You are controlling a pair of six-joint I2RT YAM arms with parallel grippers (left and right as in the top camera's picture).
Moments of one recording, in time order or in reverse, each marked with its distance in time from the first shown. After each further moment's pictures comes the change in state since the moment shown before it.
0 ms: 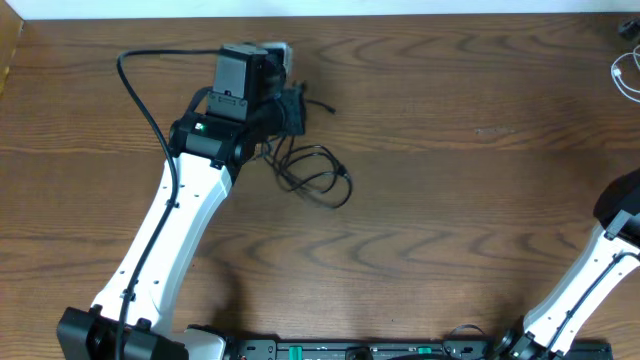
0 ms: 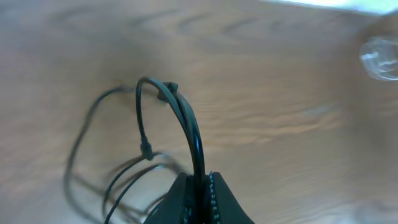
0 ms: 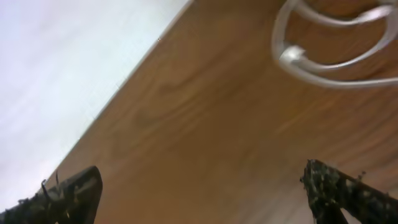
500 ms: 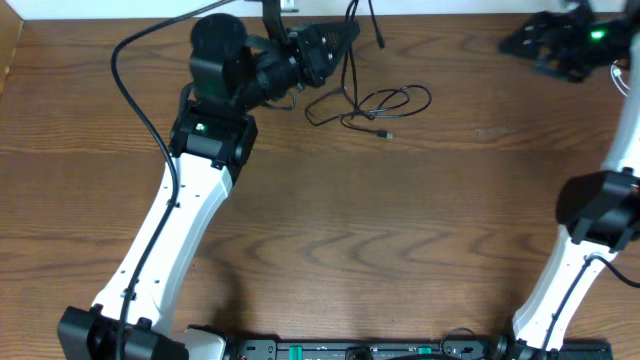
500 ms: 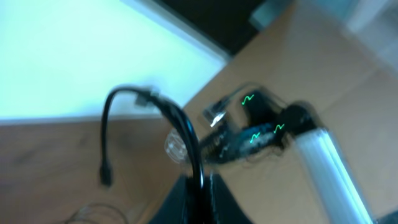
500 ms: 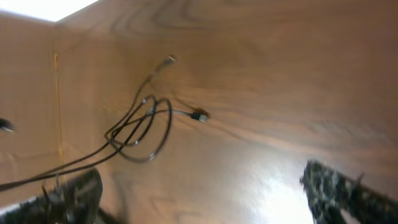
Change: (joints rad) left arm 0.001 0.000 -0.006 0.768 0.448 -0.459; right arm 0.294 -0.143 -0.016 -0.505 -0.317 -0.466
